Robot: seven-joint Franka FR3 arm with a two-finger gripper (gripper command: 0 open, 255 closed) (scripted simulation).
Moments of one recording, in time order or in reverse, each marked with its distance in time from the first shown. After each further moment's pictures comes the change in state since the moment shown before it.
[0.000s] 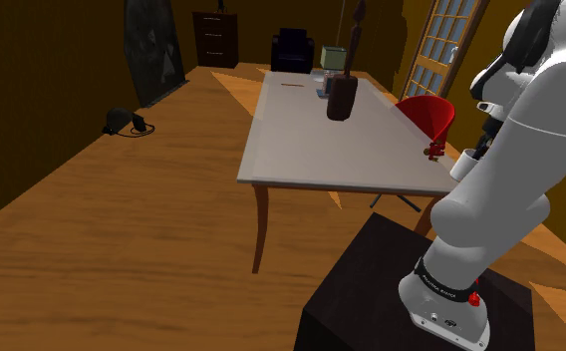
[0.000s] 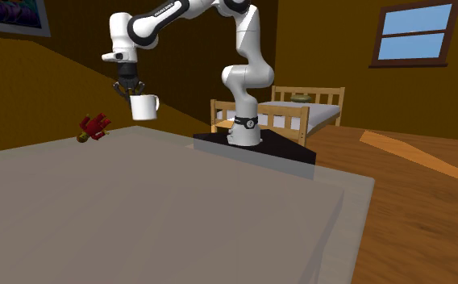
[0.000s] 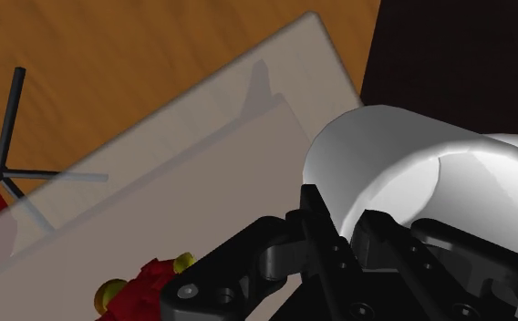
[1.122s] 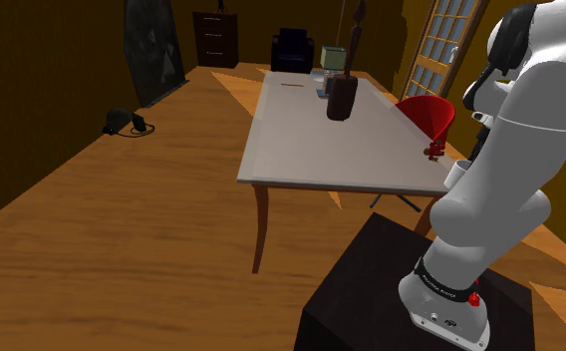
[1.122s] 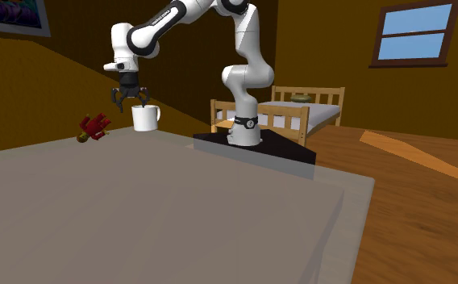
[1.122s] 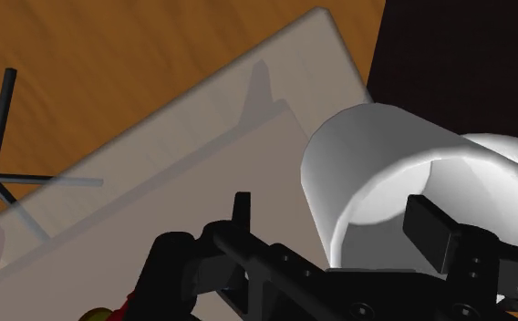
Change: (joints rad) arm -0.020 0.084 0.014 -0.040 0.096 0.080 -0.072
